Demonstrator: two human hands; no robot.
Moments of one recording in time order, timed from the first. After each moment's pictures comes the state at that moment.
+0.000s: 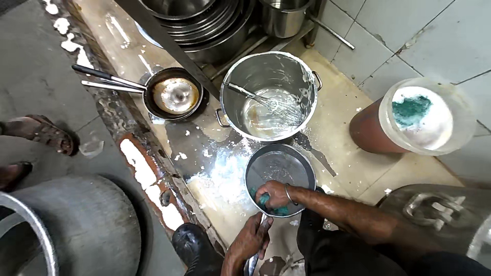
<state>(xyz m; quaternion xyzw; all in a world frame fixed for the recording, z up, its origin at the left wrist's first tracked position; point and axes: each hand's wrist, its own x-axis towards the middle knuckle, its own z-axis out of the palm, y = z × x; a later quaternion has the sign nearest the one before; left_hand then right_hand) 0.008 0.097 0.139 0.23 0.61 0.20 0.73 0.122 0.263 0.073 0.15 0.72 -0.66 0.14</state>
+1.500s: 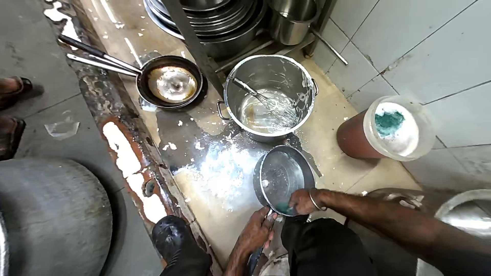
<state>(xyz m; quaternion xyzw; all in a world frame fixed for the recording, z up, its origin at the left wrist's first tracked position) 0.046 0.090 0.128 0.24 0.59 0.24 0.73 0.208 0.272 0.130 0.18 0.72 -0.49 0.46</state>
